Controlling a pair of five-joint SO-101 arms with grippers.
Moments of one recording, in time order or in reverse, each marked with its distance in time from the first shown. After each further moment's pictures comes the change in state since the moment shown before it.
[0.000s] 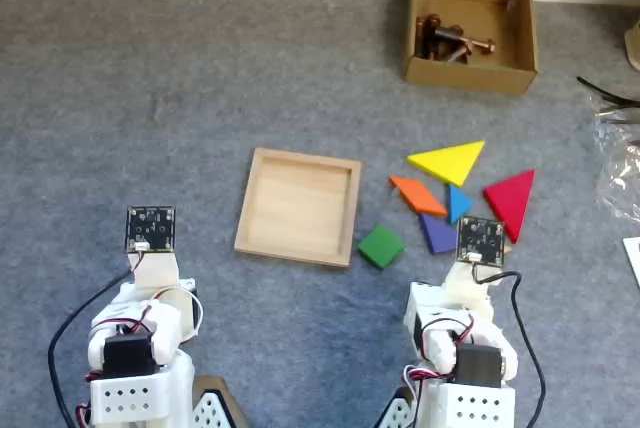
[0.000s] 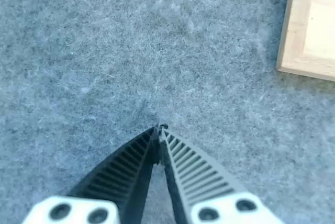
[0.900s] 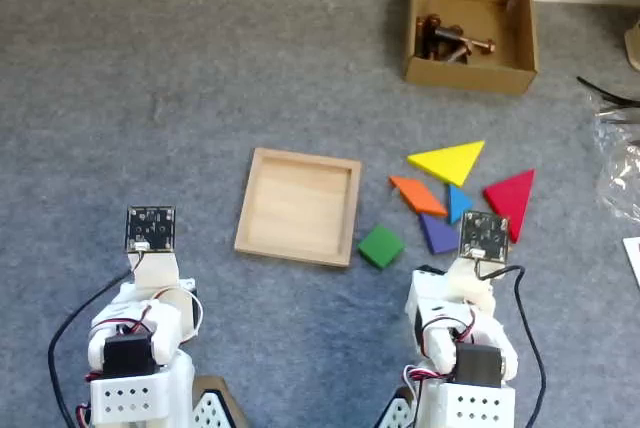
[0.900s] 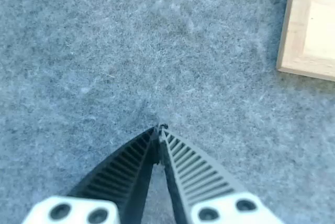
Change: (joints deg) left arm 0.0 0.0 0.0 0.0 0.0; right arm 0.0 0.0 0.0 -6.5 0.0
